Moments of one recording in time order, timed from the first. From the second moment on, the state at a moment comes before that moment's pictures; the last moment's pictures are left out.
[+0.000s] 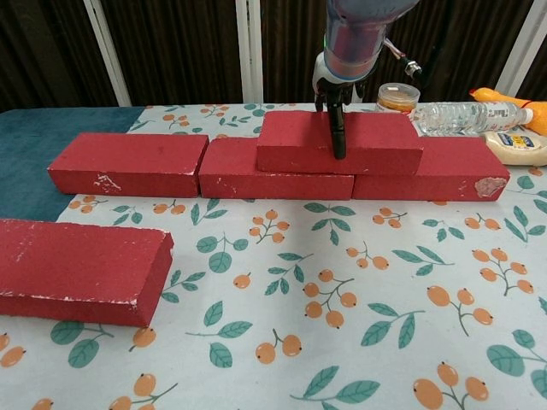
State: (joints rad) left arm -0.12 -1.26 -0.11 -1.73 1.28 1.51 0.47; right arm 1.44 -1.76 0.72 -0.94 0.48 0.98 -1.86
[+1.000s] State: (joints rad) left arm -0.12 -1.24 -0.12 -1.73 1.29 1.52 0.41; right arm 1.25 -1.44 0.75 -1.62 0.33 1.09 -1.68
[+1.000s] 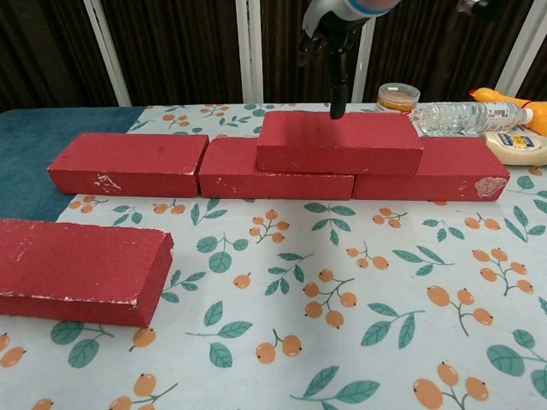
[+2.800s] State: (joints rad) left arm -0.53 -1.10 -0.07 -2.11 0.81 1.09 0.90; right arm -0.03 -1.07 0.18 -1.68 -1.59 1.32 0.16
